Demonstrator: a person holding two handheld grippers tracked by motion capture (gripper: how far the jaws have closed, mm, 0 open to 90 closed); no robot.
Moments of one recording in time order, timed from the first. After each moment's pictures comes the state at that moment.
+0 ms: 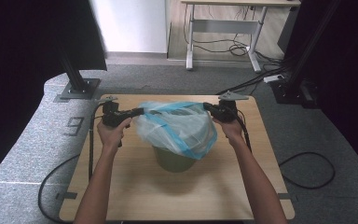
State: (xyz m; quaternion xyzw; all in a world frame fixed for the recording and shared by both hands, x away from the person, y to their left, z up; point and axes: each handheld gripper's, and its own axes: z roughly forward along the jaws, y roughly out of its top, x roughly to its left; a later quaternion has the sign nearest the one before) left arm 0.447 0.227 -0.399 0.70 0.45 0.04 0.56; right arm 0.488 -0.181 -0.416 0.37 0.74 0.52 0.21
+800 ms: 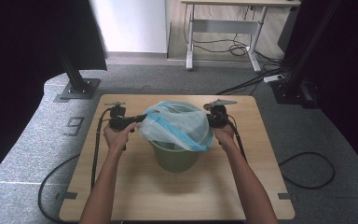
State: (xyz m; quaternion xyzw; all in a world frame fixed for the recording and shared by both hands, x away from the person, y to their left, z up) left arm 0.462 0.217 -0.432 0.71 0.48 0.00 0.52; right arm 0.499 -0.163 -0.456 0.41 0.76 0.49 0.14
